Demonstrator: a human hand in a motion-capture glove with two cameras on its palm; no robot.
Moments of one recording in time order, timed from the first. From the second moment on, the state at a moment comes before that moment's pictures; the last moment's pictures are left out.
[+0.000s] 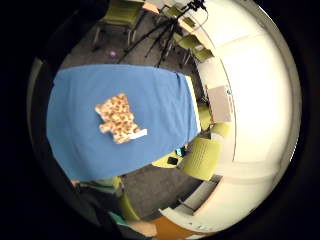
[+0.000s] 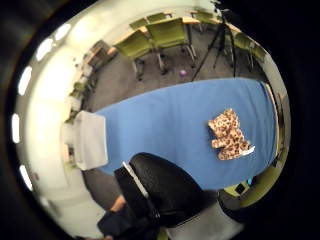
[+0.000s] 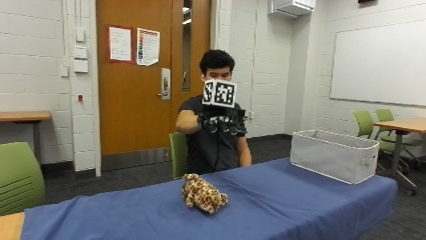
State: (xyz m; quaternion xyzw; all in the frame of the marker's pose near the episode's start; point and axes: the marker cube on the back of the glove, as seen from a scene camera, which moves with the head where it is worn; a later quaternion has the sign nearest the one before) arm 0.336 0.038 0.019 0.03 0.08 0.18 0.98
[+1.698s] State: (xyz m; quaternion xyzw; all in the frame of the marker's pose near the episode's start) arm 0.329 0.050 0.055 0.04 -0.05 0.19 0.98
